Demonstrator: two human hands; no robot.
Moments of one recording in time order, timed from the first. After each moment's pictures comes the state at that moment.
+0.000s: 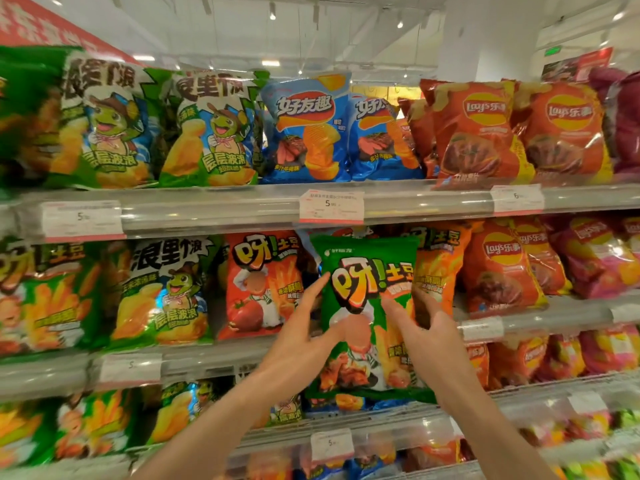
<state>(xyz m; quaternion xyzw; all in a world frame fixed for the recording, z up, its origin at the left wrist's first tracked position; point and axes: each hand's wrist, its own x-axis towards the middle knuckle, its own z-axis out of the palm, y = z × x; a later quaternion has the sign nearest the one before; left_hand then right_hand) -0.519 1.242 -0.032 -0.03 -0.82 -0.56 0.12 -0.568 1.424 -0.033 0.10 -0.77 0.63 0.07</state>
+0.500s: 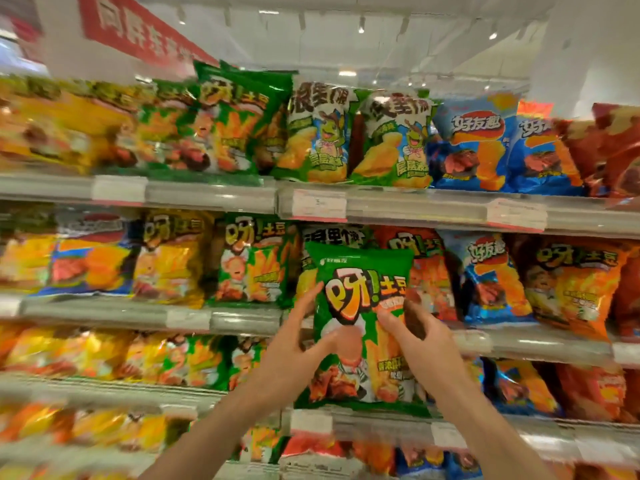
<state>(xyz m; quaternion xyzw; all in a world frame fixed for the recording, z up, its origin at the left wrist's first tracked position) -0.339 1.045 -0.040 0.05 -0.82 -0.54 0.19 -0.440 1.220 -0.035 0.18 -0.80 0.58 -0.02</state>
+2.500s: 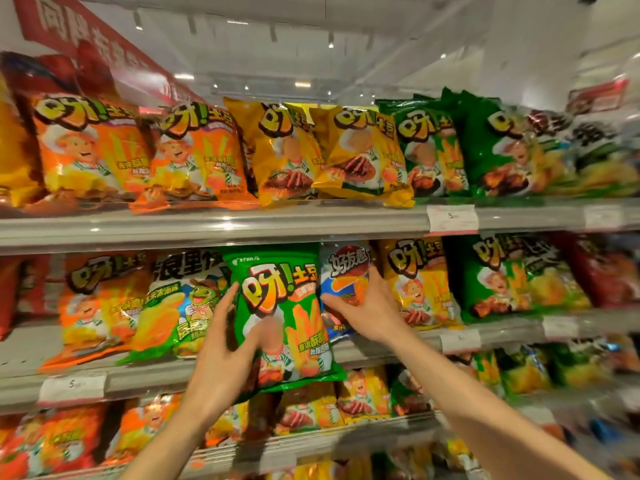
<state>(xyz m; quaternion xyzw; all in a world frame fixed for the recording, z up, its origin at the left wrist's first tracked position) -0.116 0.434 -0.042 0.09 -0.80 -0.51 0.31 -0.286 0.625 -0.028 0.16 -0.91 0.38 0.07</state>
